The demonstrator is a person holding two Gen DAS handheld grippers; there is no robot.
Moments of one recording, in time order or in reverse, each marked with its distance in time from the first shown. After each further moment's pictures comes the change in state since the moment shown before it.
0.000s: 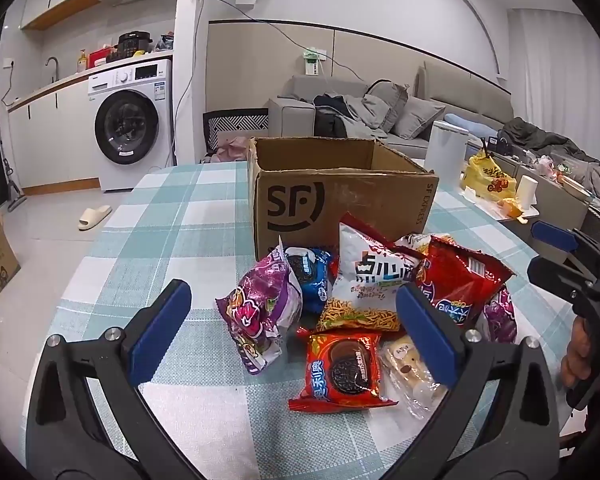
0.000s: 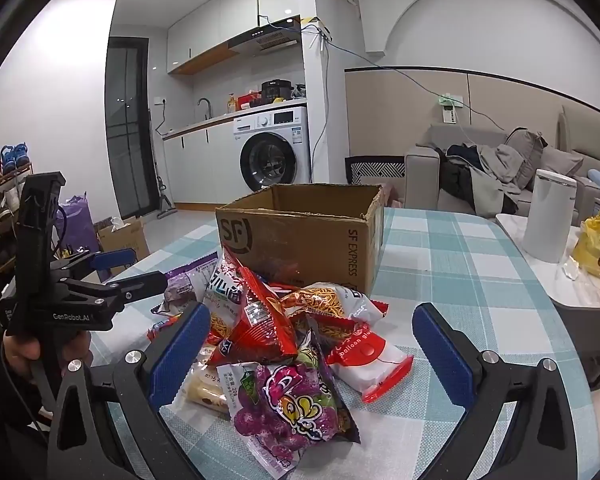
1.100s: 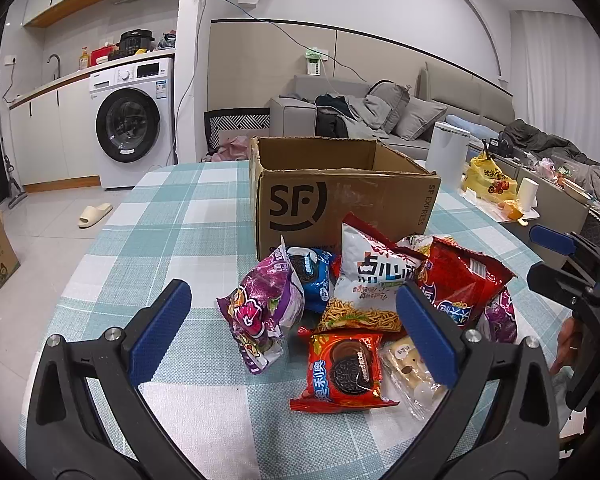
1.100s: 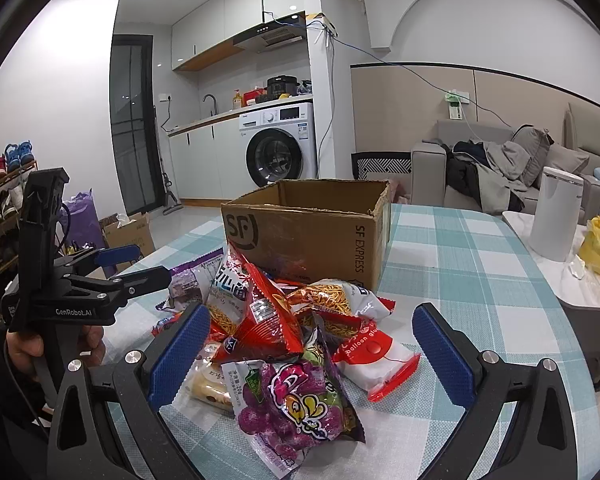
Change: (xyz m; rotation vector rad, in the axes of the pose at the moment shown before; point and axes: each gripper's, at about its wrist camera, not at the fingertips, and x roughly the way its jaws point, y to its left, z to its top) left arm -0.001 0.003 0.000 -0.007 -0.001 0.005; right arm 0.009 0.002 -0.002 -0.005 0.019 0.027
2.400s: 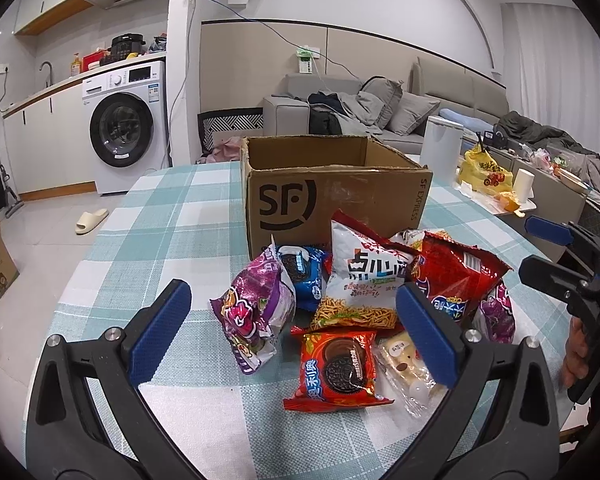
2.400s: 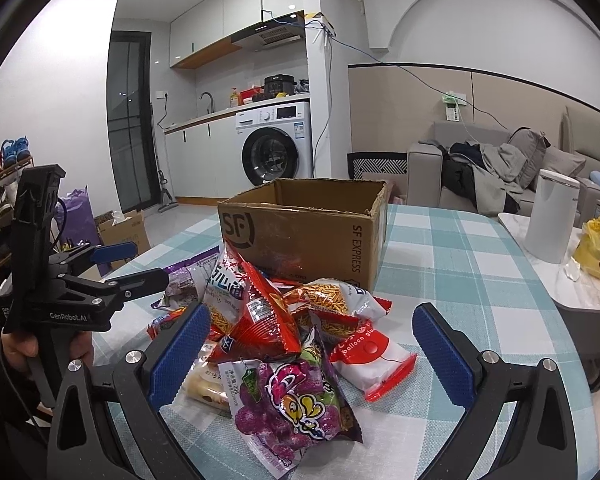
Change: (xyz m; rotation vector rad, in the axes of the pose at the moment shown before) left arm 0.002 -0.006 0.001 0.034 0.009 -0.016; right arm 0.001 0.005 0.001 -0.015 0.008 -0.028
